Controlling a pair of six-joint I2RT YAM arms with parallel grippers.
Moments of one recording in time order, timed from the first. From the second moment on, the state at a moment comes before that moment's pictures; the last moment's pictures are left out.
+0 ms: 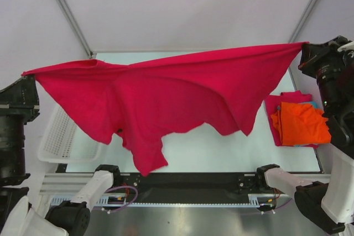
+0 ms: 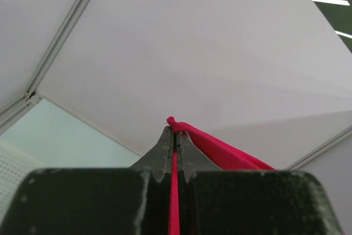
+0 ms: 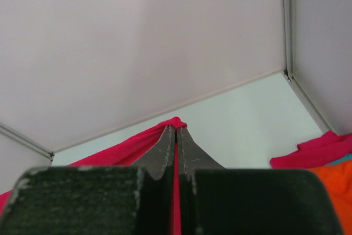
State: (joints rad) left arm -0.07 0.90 2.25 -1.08 -0.29 -0.66; right arm 0.23 1.10 2.08 -0.95 0.36 0.37
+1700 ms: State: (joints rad) left arm -0.01 1.86 1.87 -0.74 -0.09 -0.67; right arm 0.12 2.34 2.18 -0.86 0.17 0.43
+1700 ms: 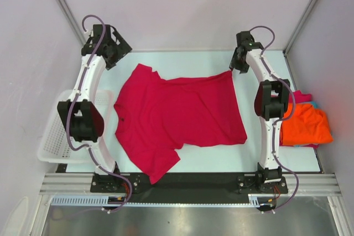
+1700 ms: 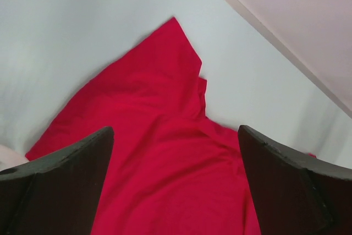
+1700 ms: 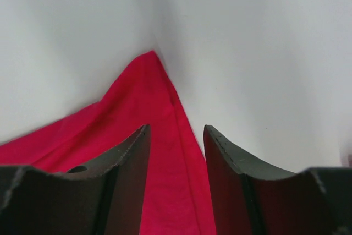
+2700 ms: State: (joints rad) left arm -0.06 0.84 0.96 -0.71 0.18 -0.71; right arm 0.34 1.56 1.04 -0.73 0.11 0.51
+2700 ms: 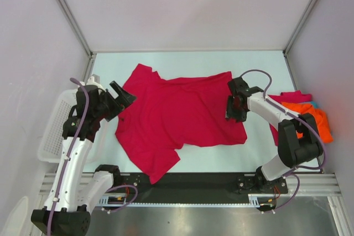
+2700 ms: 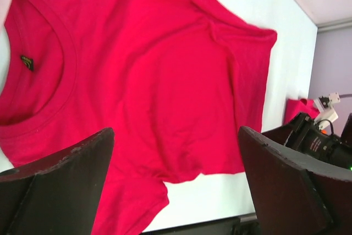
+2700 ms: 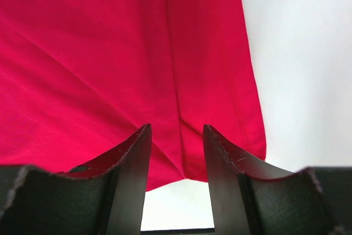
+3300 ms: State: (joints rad) left arm -0.10 0.82 0.94 -0.72 0.19 -0.72; right arm 0.42 1.63 1.02 -0.67 0.12 0.56
